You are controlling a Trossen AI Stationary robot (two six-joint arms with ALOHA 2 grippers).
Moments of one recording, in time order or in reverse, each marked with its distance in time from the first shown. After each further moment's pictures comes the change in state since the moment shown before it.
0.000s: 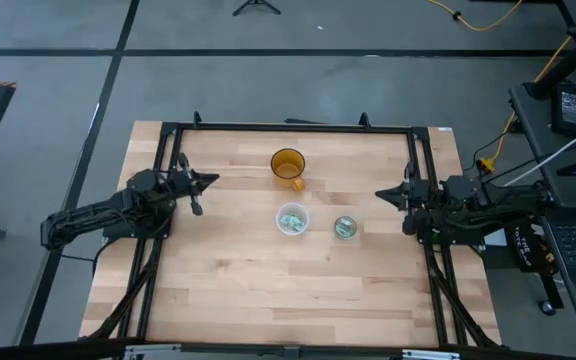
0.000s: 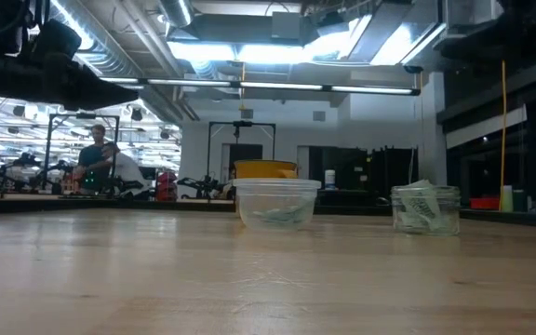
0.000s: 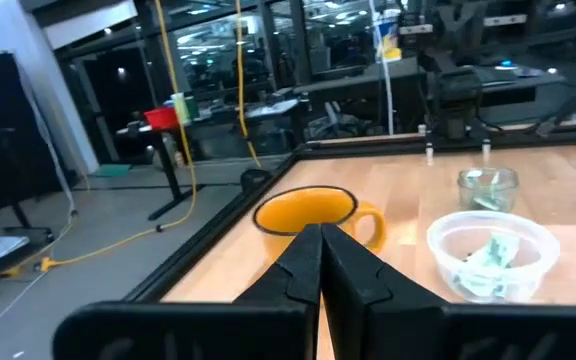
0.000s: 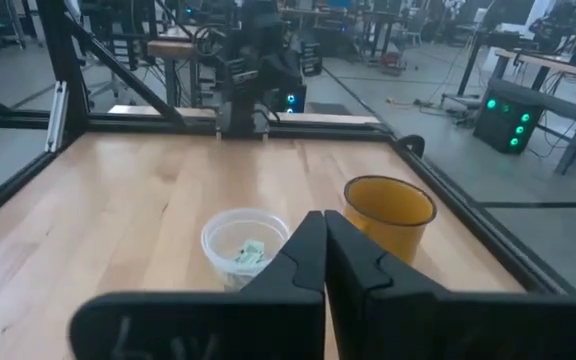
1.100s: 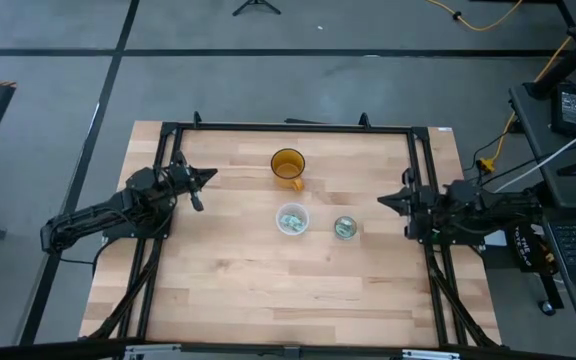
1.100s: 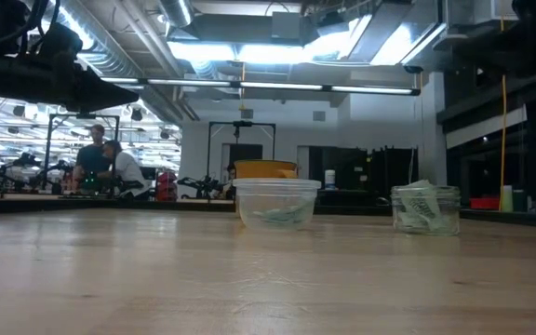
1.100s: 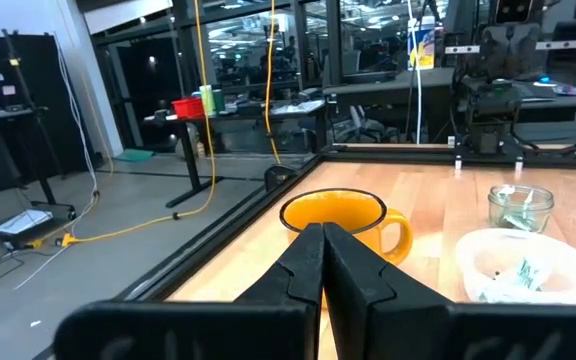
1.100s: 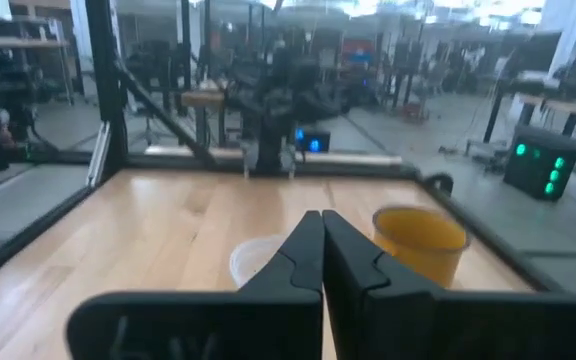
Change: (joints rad) left arm 0.060 -0.001 0.000 0.010 -0.018 -0.072; right arm -0.002 -0.210 -0.160 0.099 -0.084 -0.010
